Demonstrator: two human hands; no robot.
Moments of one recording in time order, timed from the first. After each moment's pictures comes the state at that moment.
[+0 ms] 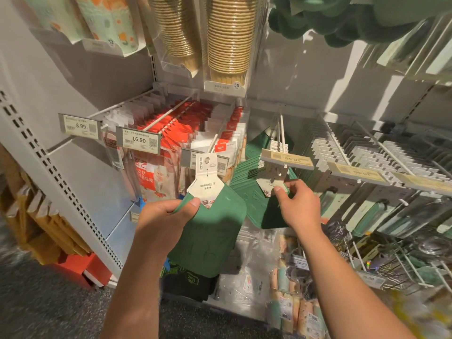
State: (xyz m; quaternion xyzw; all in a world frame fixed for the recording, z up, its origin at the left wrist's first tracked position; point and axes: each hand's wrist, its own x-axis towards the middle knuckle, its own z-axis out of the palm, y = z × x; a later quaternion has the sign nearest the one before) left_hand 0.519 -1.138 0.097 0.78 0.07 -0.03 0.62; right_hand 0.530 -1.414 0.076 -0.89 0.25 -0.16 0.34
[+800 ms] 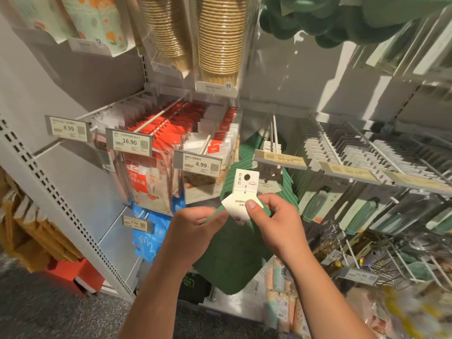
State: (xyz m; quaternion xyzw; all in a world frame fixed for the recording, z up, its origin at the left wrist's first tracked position) left_hand 0.512 -1.177 0.085 0.80 -0.08 -0.06 0.59; right_hand 0.486 -1.366 0.083 -0.84 0.13 -0.16 0.51
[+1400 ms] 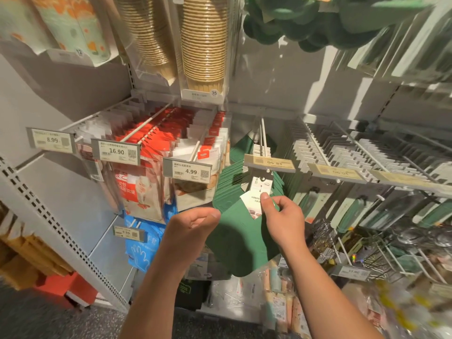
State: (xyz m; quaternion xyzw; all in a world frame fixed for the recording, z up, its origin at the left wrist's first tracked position) left_hand 0.517 -1.184 0.091 0.78 -0.06 -0.10 0.62; right_hand 0.510 -1.402 0.058 -0.81 0.26 -0.22 0.48
